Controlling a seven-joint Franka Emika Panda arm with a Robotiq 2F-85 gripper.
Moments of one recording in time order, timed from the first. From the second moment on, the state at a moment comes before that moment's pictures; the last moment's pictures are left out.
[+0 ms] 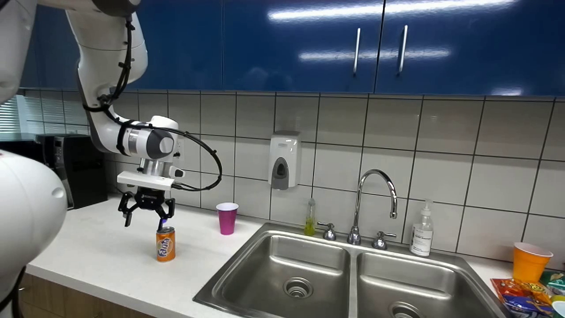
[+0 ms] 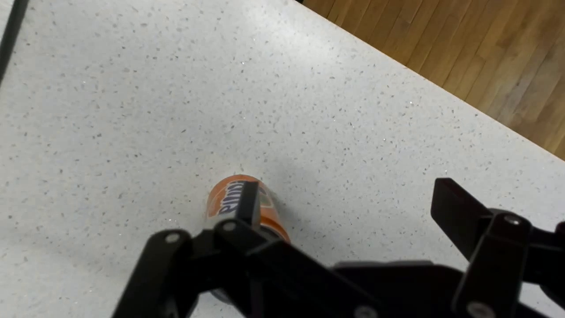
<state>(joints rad) 0.20 0.29 0.21 -2.22 0.14 2.36 -0.23</state>
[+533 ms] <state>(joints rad) 0.20 0.34 0.19 -2.19 0.10 2.37 -0.21</state>
